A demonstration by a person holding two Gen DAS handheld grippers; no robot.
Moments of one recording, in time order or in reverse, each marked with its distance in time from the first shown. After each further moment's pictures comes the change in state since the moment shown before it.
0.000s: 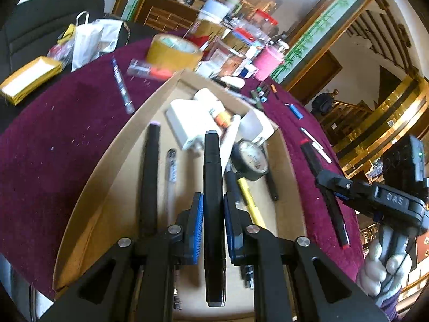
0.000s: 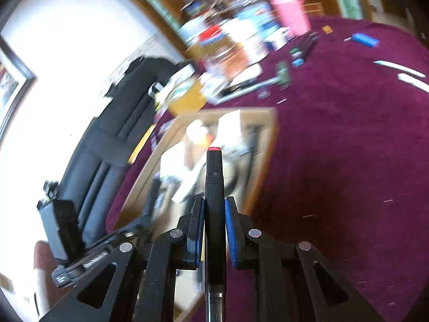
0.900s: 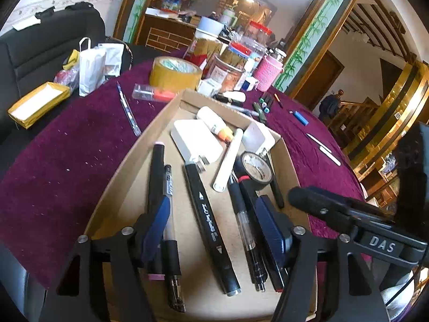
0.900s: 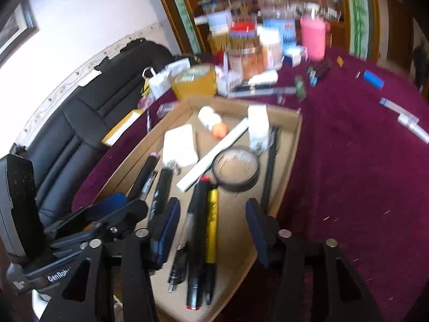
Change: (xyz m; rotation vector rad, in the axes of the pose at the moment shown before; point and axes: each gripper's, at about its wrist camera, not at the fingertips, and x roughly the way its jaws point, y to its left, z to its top) left arm -0.017 -0.018 -0.002 0.086 -0.106 0.078; right arm 0.023 0.051 -0.024 -0.207 -0.074 -0.246
